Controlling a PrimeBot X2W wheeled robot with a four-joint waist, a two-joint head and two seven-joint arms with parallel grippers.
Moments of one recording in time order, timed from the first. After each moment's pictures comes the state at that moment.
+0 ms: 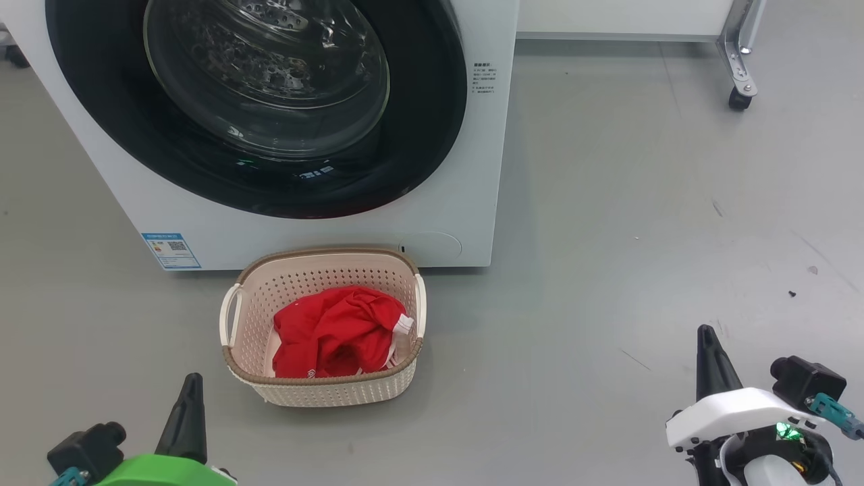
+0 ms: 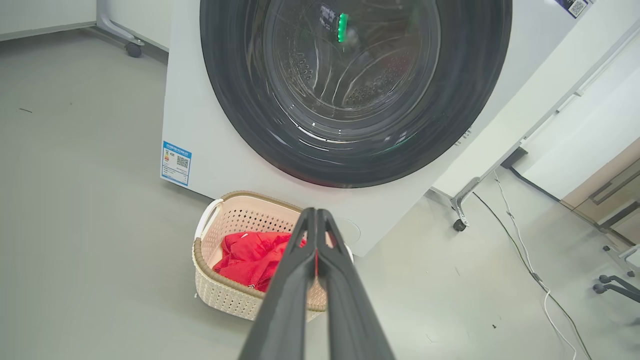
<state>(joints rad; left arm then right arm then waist) 0.02 0.11 -0.12 0.28 -0.76 -0.12 -0.18 -0.02 -0.05 0.08 0.30 0.58 0.04 -0.17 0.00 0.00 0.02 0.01</state>
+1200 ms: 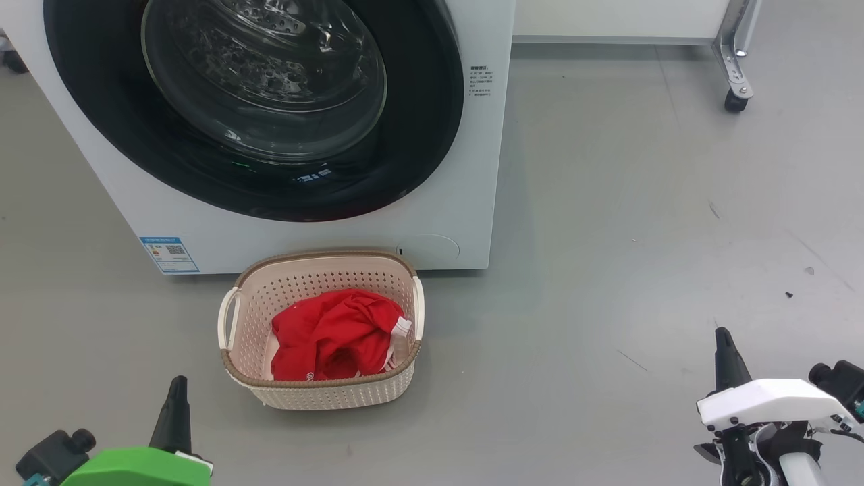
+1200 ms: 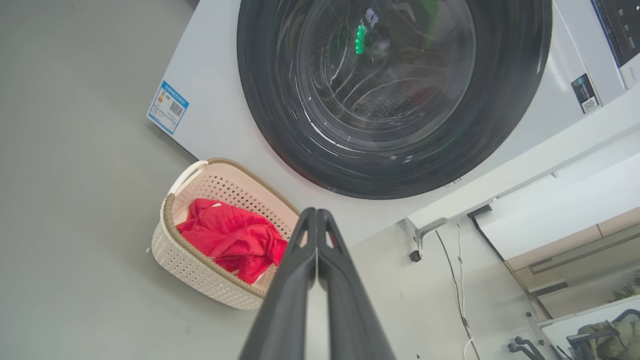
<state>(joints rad) 0.01 0.09 -0.06 0.28 -1.06 -0.12 -0.08 -0.03 -0.05 0.00 0.30 0.94 0.07 -0.07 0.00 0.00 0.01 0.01</state>
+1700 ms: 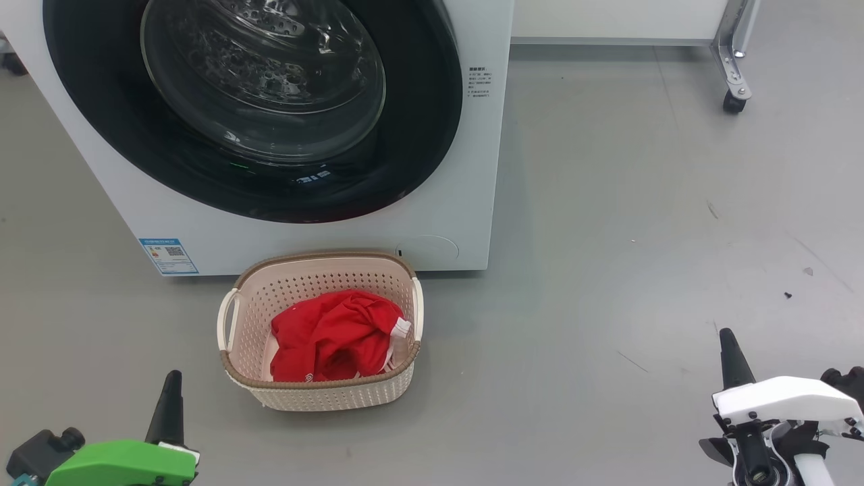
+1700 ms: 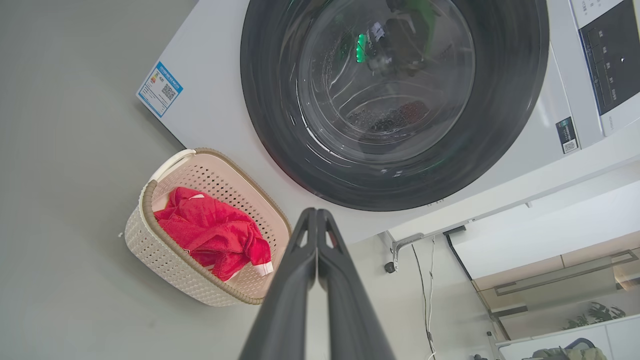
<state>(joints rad) 0.00 0.08 -0.03 0.28 -1.19 -0.12 -0.04 -0.04 -0.04 -0.03 0.30 1.09 0.08 -0.03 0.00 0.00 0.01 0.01</state>
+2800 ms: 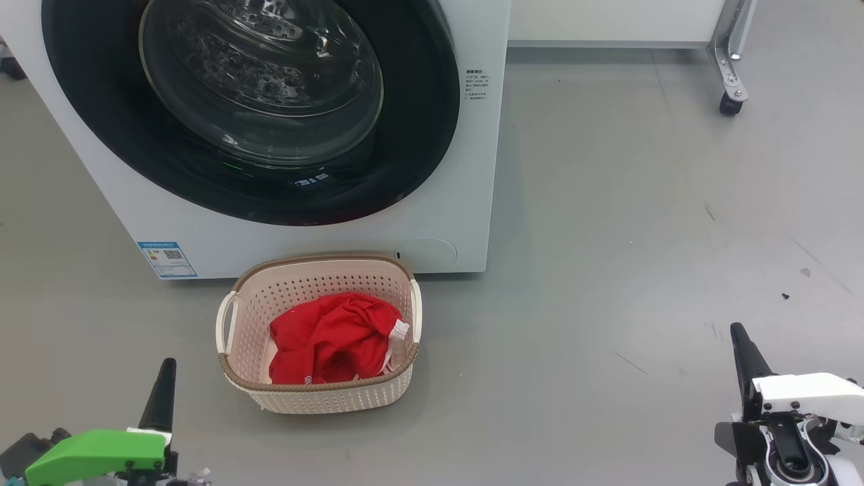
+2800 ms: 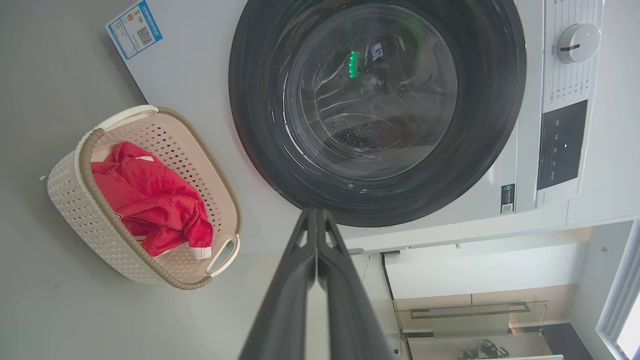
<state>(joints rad) -0.03 0.06 0.03 0.28 -1.48 -0.12 0.05 -0.05 -0.04 -0.11 0.29 1.43 0.10 0.07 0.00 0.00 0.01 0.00</state>
